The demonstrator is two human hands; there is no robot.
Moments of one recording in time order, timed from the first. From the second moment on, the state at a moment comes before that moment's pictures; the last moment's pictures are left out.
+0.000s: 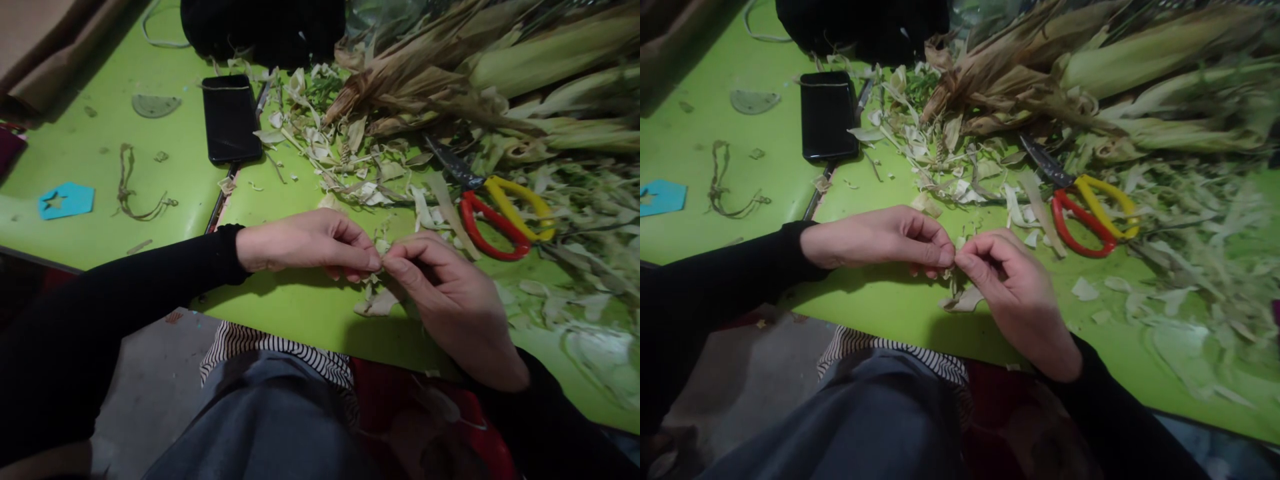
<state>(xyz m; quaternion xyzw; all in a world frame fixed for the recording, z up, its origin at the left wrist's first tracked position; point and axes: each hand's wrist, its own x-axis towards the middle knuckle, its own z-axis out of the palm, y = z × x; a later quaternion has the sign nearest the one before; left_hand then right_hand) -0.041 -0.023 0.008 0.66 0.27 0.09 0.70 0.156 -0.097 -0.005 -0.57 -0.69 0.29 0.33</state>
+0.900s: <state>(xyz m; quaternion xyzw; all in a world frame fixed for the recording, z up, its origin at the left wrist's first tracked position) -0.044 -0.028 0.012 0.81 0.30 0.15 0.49 0.159 -0.098 -0.006 -0.60 -0.59 0.41 0.36</state>
